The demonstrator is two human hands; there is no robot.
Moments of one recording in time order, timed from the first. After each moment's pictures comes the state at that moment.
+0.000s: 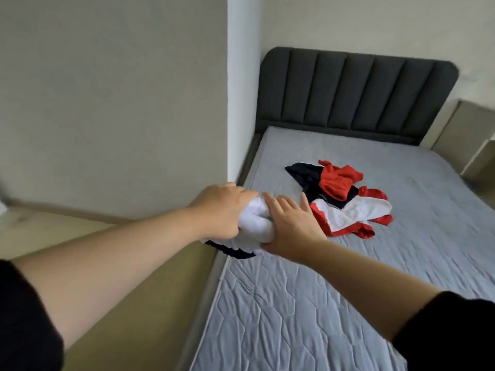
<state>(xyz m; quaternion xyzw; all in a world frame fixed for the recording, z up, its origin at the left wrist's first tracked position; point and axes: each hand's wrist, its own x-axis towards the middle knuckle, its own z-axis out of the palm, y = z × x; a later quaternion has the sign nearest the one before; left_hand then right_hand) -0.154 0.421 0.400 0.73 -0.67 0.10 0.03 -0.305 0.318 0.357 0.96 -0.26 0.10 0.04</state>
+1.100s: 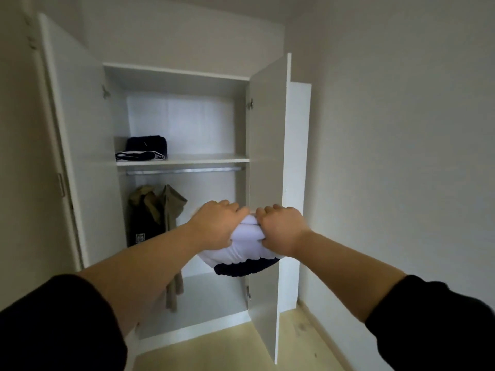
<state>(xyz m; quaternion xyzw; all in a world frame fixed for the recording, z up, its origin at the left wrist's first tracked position) 0.293 1.000 0.849 0.93 -0.19 0.22 -0.21 0.316 0.825 0.839 0.90 0.30 0.28 0.12</state>
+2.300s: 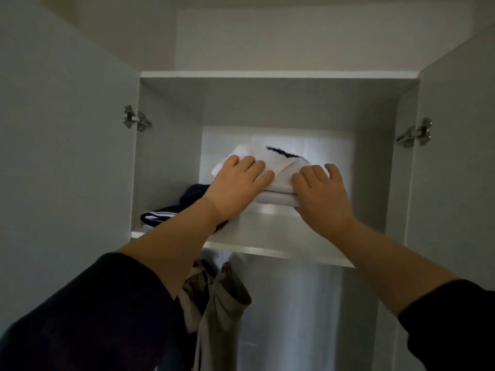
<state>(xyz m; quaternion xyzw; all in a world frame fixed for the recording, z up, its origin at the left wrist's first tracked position) 0.909 1.342 1.015 0.75 -0.06 0.52 -0.40 1.020 1.163 1.003 0.61 0.42 0.67 -0.03</state>
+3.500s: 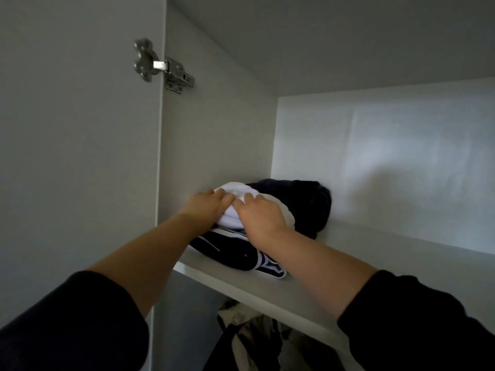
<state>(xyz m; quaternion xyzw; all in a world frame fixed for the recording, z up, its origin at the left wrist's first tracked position) 0.997 1.706 0.932 0.87 0.25 0.23 -0.34 1.102 1.573 0.945 0.71 0.61 0.35 -0.03</state>
